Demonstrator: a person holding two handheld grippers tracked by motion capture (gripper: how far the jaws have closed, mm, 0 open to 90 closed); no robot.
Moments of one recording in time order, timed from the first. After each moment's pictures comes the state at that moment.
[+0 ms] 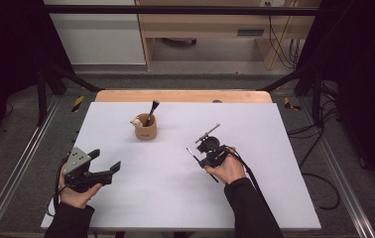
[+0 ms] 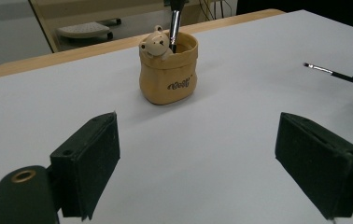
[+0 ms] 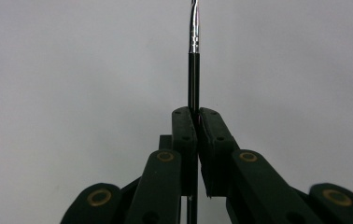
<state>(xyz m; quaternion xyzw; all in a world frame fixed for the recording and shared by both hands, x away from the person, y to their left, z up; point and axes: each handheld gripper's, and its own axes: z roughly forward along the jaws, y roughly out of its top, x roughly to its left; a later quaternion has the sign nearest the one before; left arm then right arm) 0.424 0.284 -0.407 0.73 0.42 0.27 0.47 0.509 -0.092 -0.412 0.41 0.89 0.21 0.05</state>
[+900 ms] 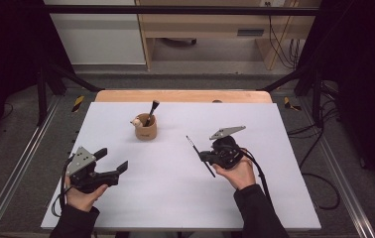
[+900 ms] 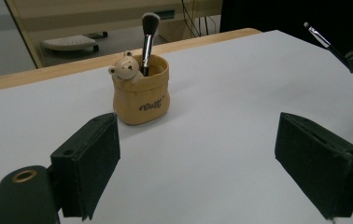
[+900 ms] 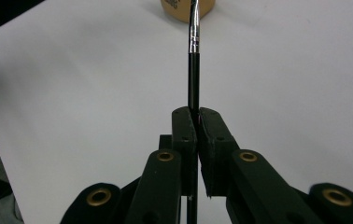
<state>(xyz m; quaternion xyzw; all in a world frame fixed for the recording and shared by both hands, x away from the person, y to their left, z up) 0.417 0.262 -0.394 0.72 0.40 0.26 0.50 0.481 -0.124 -0.382 0.37 0.84 0.40 0.08</state>
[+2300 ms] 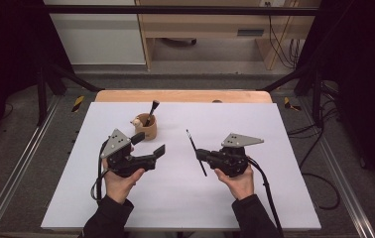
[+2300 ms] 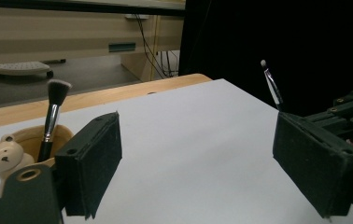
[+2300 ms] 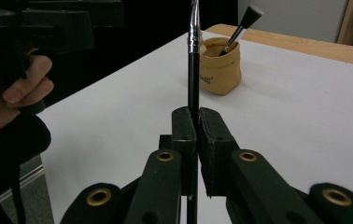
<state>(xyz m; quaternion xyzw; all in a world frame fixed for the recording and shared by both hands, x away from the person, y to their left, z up) 0.440 0.171 -0.358 0.70 0.37 0.21 0.58 0.452 -0.135 -0.377 0.33 0.76 0.55 0.09</state>
